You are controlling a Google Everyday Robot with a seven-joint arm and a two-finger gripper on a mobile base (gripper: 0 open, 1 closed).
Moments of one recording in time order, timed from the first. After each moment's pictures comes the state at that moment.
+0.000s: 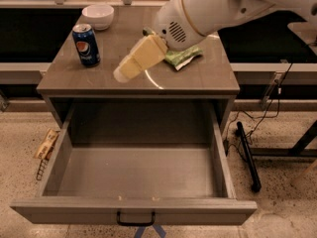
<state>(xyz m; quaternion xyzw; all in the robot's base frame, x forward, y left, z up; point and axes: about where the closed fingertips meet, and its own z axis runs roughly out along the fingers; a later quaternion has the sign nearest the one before) 0.534 0.031 0.987 -0.51 0.74 0.22 0.37</state>
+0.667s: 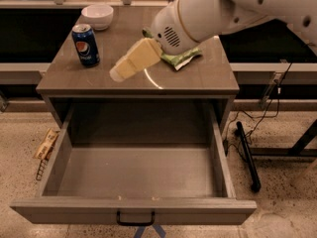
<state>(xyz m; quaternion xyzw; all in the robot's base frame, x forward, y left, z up) 0.544 0.039 0.979 -0.48 0.76 0.22 0.38</state>
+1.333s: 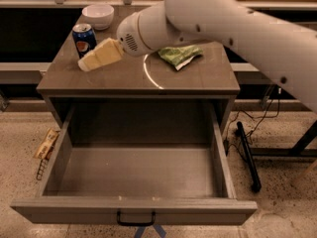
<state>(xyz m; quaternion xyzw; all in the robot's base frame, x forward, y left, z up) 0.616 0.115 0.956 -0.44 0.73 0.26 0.45</state>
